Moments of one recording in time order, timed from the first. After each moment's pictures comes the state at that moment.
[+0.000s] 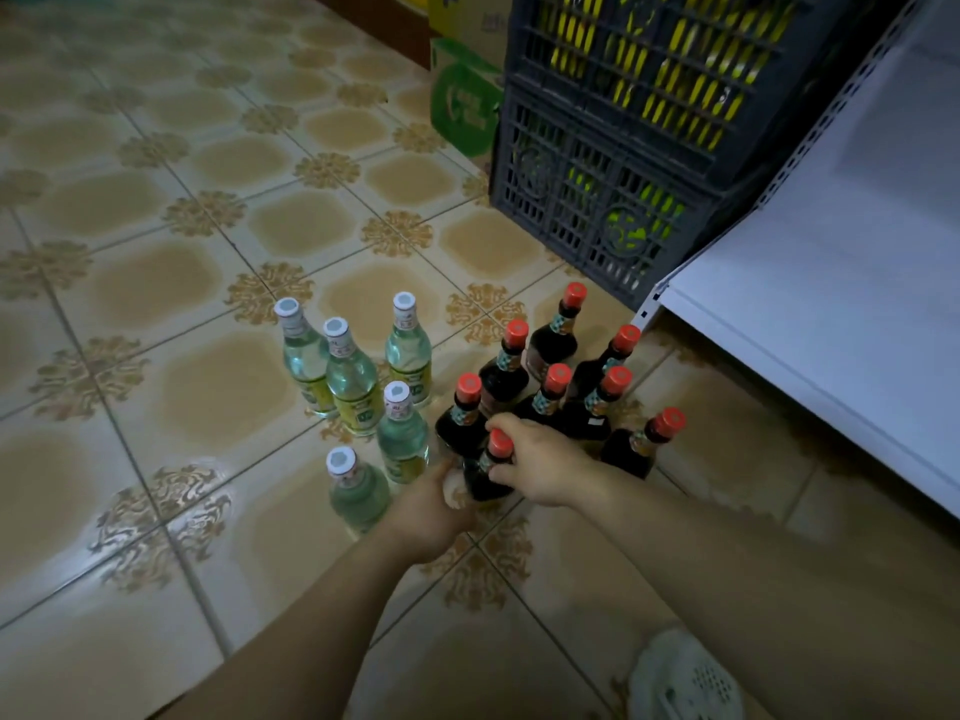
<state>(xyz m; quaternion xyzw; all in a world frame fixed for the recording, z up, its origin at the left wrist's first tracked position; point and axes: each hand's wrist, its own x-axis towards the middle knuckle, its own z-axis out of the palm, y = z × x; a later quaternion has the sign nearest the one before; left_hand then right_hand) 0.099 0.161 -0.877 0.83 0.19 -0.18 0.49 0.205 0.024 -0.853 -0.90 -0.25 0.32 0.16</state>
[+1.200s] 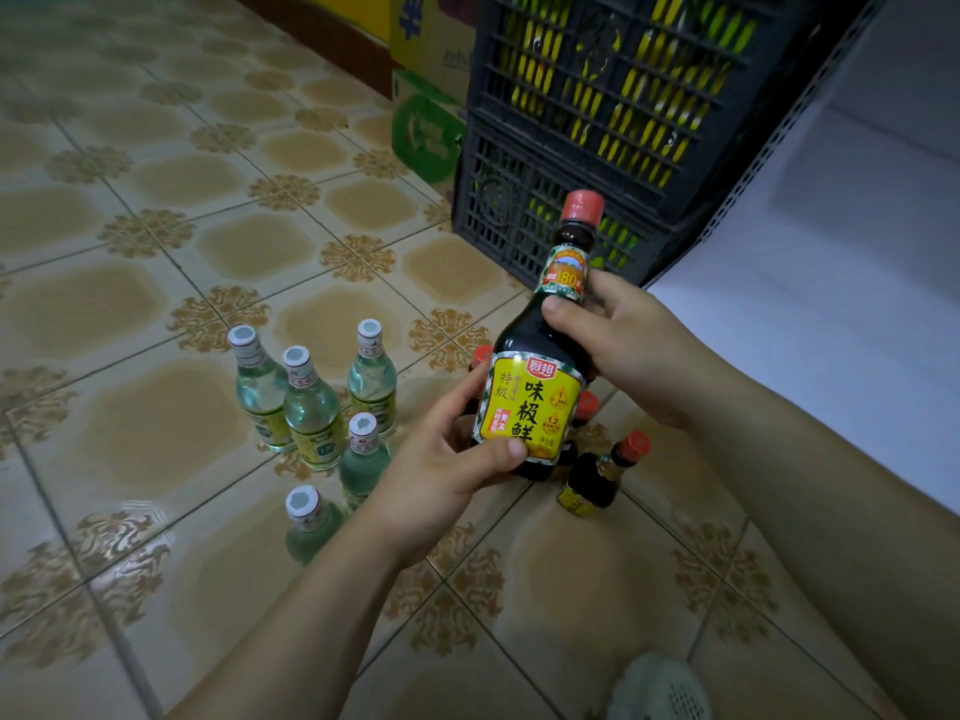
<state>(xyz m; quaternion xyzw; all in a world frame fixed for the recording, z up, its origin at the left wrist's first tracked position) 0.127 0.143 -0.788 0.53 0.03 -0.03 0.85 0.242 0.003 -0.699 -0.82 -0.16 0.16 0.52</state>
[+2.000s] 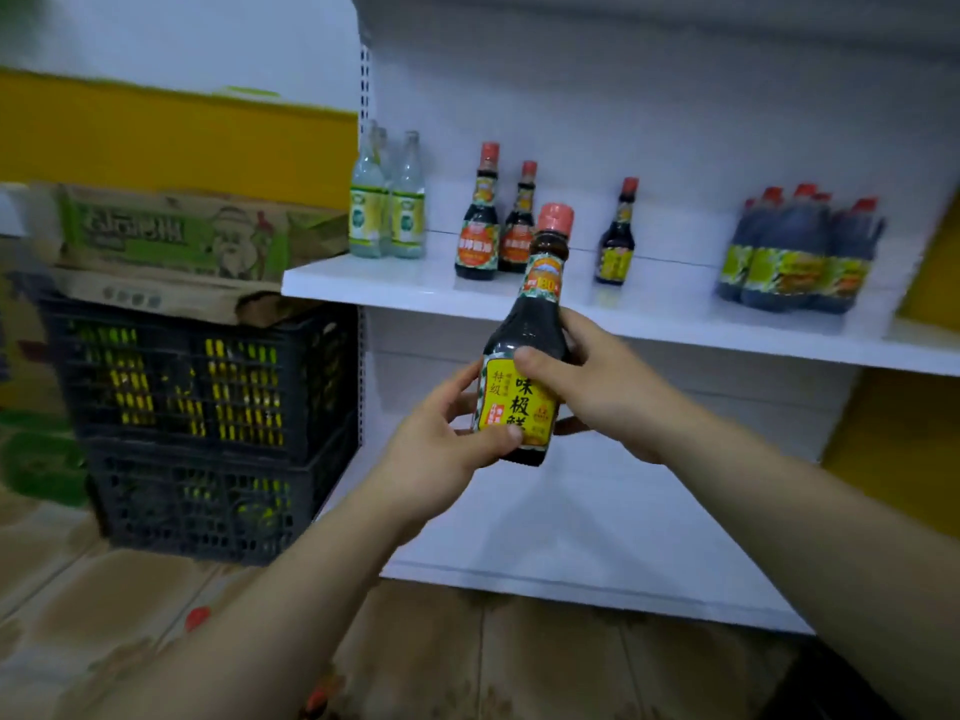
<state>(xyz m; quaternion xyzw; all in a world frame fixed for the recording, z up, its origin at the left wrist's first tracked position) 0.179 -0.129 -0.486 0.63 -0.31 -0.07 0.71 0.134 -0.290 -0.418 -0.86 -0.03 -0.16 0.49</state>
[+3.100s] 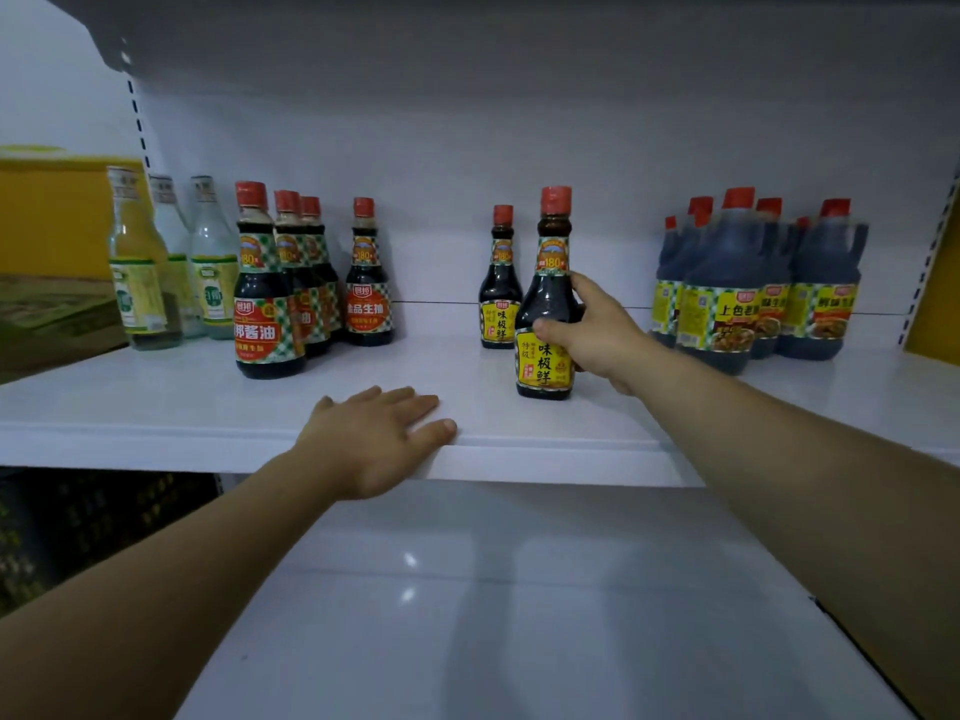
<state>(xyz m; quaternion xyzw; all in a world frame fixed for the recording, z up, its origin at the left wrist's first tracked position) 0.379 -0.416 -0.413 0.95 -0.31 0.10 0.03 0.344 -0.671 -0.356 -0.82 0.03 -0.26 0.51</state>
